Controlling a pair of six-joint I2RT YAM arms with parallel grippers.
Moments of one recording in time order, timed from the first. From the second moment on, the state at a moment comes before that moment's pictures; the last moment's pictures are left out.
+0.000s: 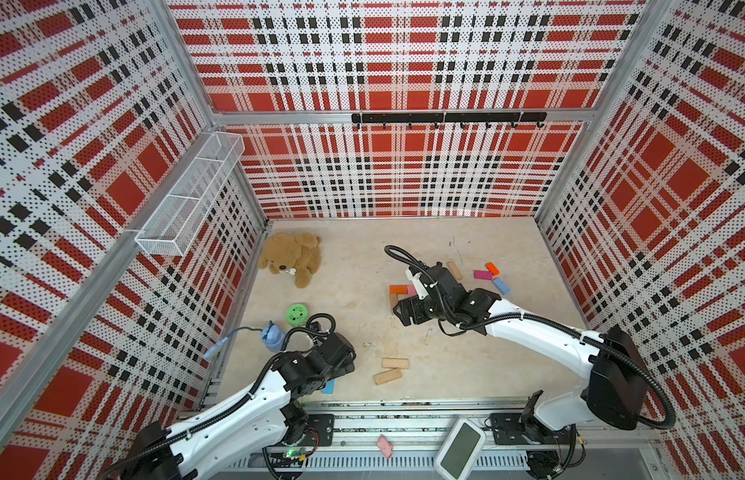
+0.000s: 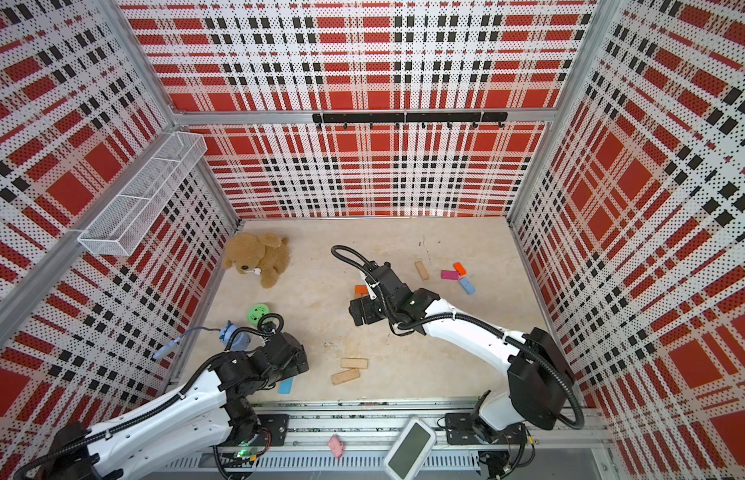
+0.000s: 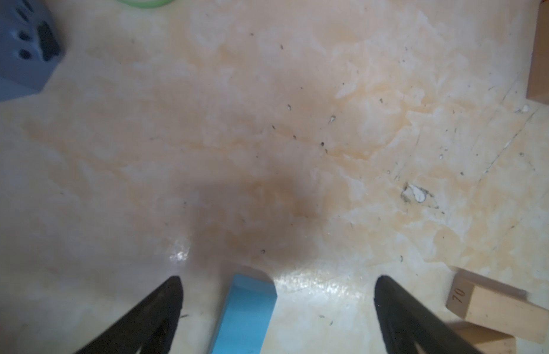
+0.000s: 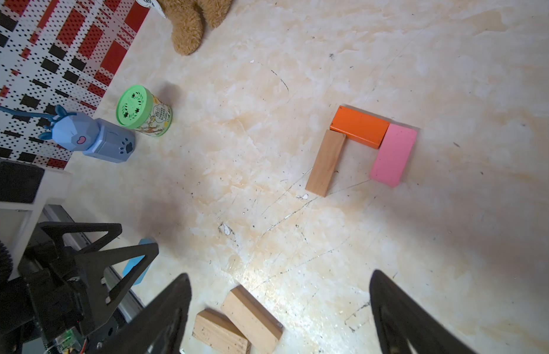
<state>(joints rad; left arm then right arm) -0.79 0.84 0.43 -0.81 -0.32 -1.05 0.84 1.47 1.10 -0.42 -0.01 0.42</state>
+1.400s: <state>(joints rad) -0.28 0.58 0.62 -0.71 -0.03 -0.96 0.95 1.54 1.10 -0.41 -0.06 0.39</state>
